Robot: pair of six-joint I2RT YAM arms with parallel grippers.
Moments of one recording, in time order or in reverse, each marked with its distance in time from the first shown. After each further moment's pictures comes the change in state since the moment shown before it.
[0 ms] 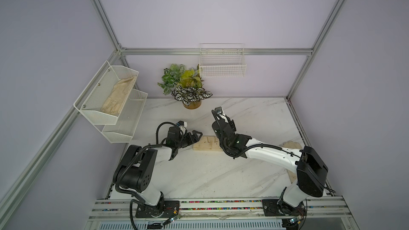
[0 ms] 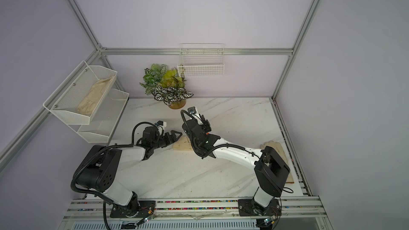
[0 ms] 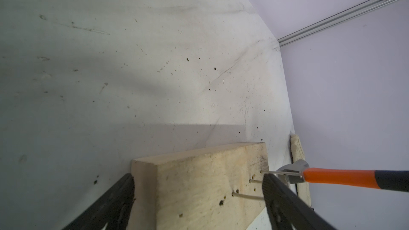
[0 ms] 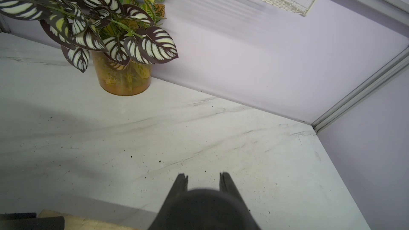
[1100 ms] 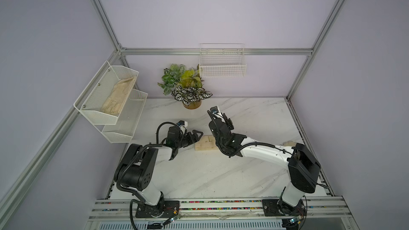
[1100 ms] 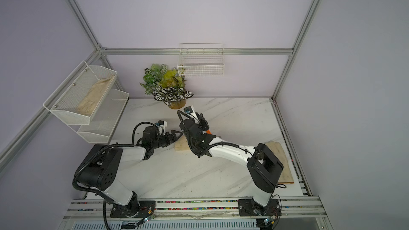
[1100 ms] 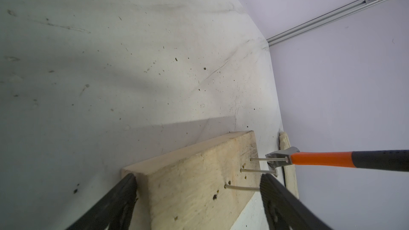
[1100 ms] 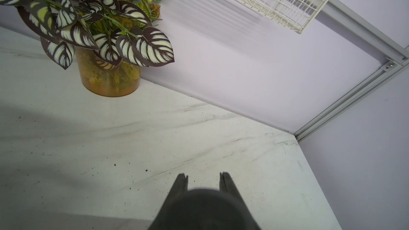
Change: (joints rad) left arm 0.002 0.019 0.000 0.052 0.045 -0.030; right arm 0.000 0.081 0.044 0.077 0.066 -0.118
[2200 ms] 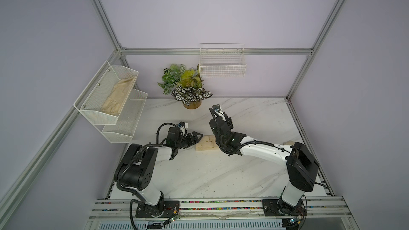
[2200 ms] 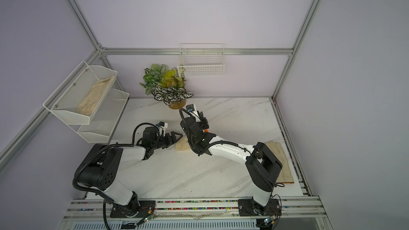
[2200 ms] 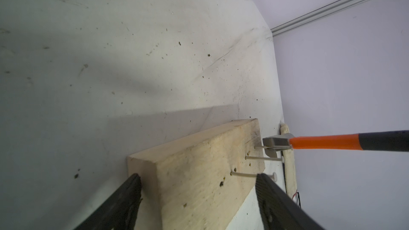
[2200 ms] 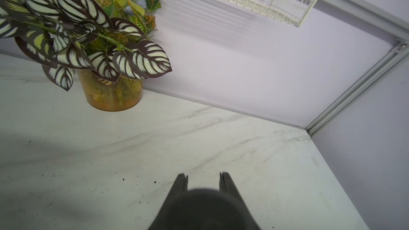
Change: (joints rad) left arm 0.005 0.002 -0.005 -0.066 0.034 0.035; right arm -0.051 -0.018 -0.037 0.046 -0.050 0.142
